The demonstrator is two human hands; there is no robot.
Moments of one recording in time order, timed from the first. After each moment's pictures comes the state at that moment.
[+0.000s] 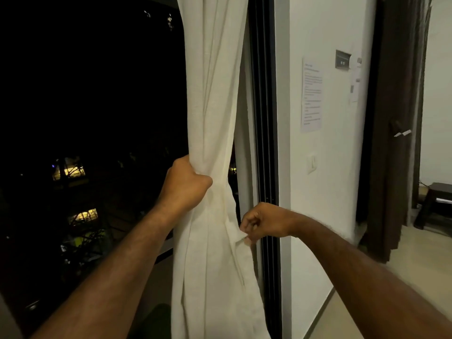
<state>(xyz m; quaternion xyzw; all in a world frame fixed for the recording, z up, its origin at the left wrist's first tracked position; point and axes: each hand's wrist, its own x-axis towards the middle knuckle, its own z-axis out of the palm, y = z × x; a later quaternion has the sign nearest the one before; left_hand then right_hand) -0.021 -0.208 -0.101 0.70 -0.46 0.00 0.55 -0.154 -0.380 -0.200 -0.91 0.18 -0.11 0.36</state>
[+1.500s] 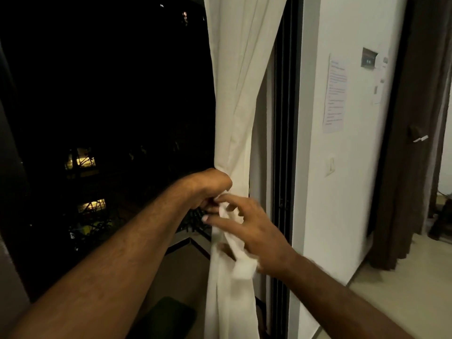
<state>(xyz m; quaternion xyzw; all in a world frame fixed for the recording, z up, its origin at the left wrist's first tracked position) 0.015 -0.239 -0.096 0.81 -0.44 -0.22 0.33 -0.100 -0.302 -0.220 -0.89 -0.02 -0.46 -0.05</state>
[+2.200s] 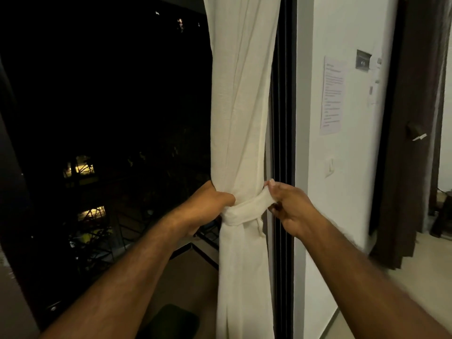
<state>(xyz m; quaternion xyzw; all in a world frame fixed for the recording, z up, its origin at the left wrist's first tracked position) 0.020 -0.216 -0.124 0.65 -0.54 -0.22 0.49 -0.118 -0.346 -0.168 -0.48 0.27 -0.46 0.70</state>
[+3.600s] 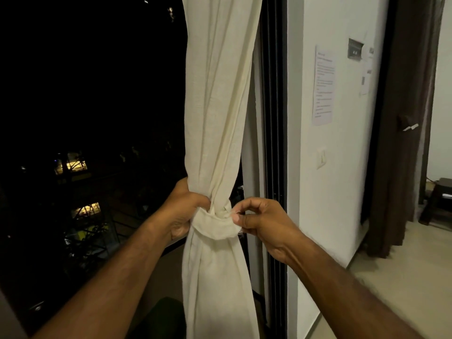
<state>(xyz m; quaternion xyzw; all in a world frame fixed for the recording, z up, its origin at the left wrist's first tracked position) 0.039 -0.218 -0.146 0.60 -0.42 -0.28 0.62 -0.121 -0.300 -0.198 -0.63 0.19 -0.37 0.65</state>
